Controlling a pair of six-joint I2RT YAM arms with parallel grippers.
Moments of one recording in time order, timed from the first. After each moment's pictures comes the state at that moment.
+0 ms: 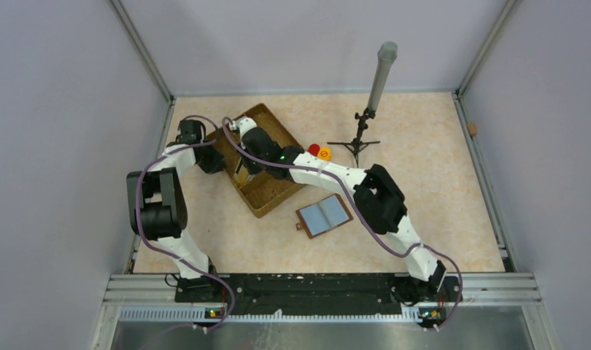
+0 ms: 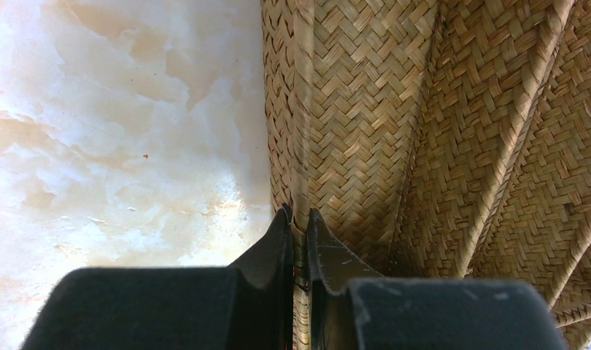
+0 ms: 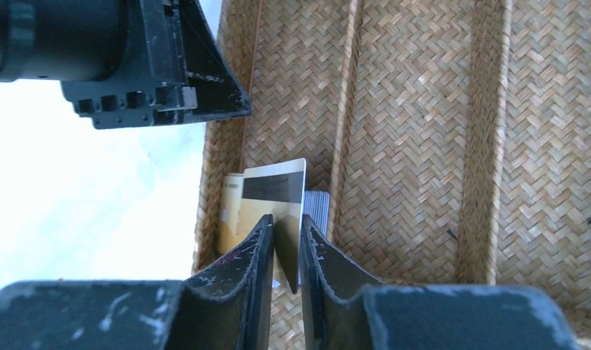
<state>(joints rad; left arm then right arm) 0.11 1.76 1.14 -0.40 0.16 -0.63 0.99 2.29 1.99 -0.27 0.15 0.22</state>
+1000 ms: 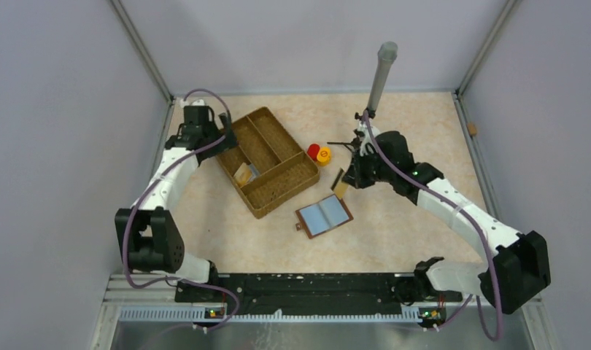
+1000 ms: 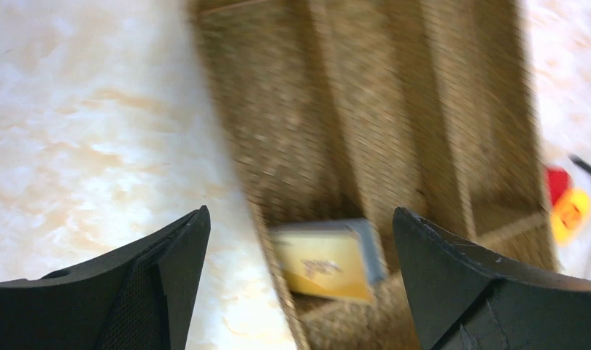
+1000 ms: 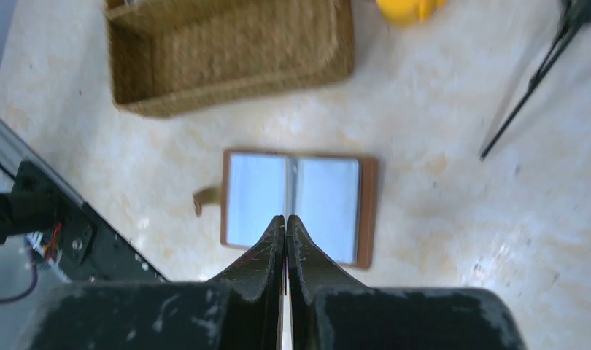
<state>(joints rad) 0.01 1.51 1.20 -0.48 -0.04 -0.44 0.58 1.22 1.00 -0.36 -0.21 0.30</state>
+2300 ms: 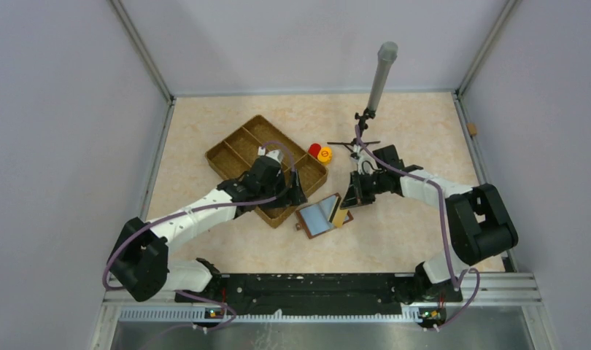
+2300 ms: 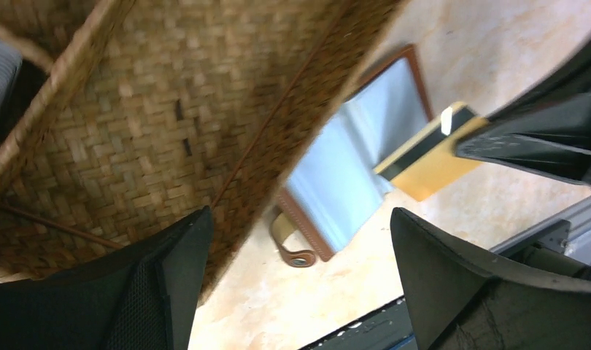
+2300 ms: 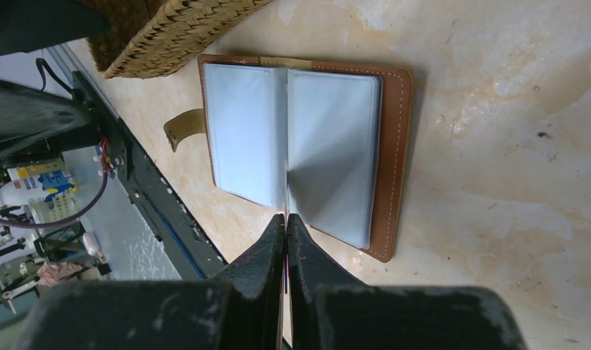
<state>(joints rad) -0.68 1.32 0.78 -0.30 0.07 -0.75 0.37 1.53 0.79 -0.29 -0.72 0.27</state>
